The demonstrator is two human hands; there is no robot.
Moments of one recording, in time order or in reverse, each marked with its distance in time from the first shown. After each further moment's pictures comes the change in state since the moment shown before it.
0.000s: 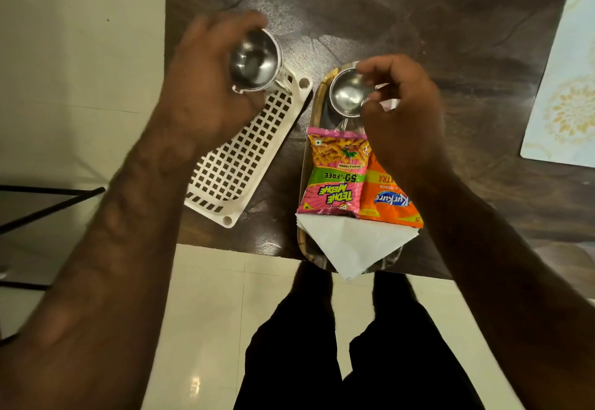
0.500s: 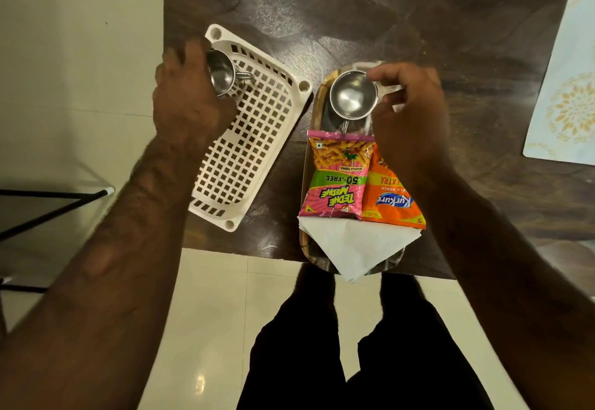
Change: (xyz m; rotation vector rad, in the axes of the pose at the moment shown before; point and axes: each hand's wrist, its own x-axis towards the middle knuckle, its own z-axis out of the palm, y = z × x) left_hand 0.022 -0.051 0.027 0.288 0.008 -0.319; right_hand 0.007 0.010 -0.001 -0.107 0.030 0.111
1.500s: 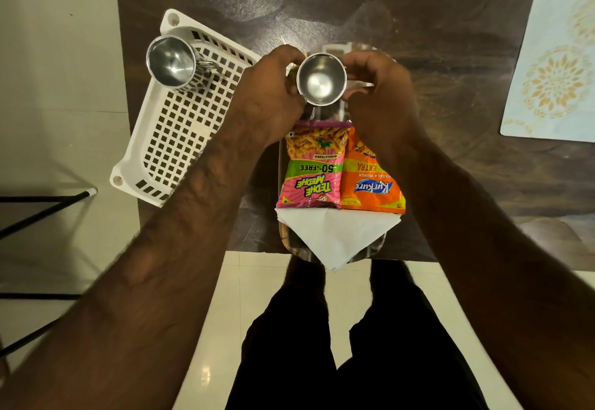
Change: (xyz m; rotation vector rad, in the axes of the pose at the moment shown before) left_hand -0.029 0.104 0.043 -0.379 -0.252 0.172; right_hand 0.014 0.018 0.004 0.208 -0.119 0.091
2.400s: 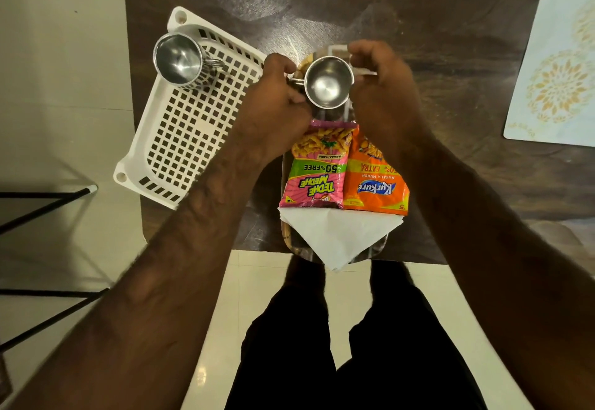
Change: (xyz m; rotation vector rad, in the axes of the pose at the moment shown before) left_hand -0.015 -0.014 0.009 -0.168 0.016 -0.011; right_hand 0.005 -0.005 0.003 -0.043 0.003 0.072
